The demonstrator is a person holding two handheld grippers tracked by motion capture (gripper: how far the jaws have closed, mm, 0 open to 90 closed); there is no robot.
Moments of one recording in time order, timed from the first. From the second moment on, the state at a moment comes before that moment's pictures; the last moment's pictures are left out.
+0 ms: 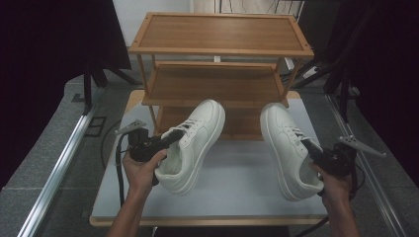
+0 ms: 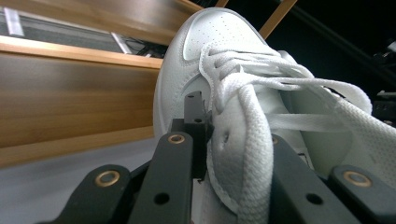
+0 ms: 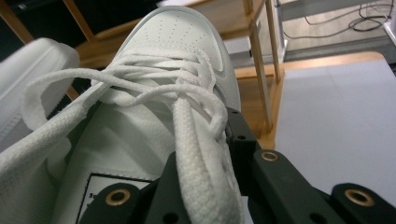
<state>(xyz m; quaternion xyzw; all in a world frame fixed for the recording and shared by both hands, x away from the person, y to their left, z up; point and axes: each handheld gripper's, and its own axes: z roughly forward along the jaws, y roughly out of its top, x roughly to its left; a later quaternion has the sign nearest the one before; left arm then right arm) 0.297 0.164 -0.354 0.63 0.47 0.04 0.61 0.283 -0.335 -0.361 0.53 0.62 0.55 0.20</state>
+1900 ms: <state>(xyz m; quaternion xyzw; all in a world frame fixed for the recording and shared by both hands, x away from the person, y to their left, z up) 0.401 0.144 -0.298 0.55 0.52 0.07 0.65 0.400 -0.232 -0.269 0.54 0.61 0.54 0.22</state>
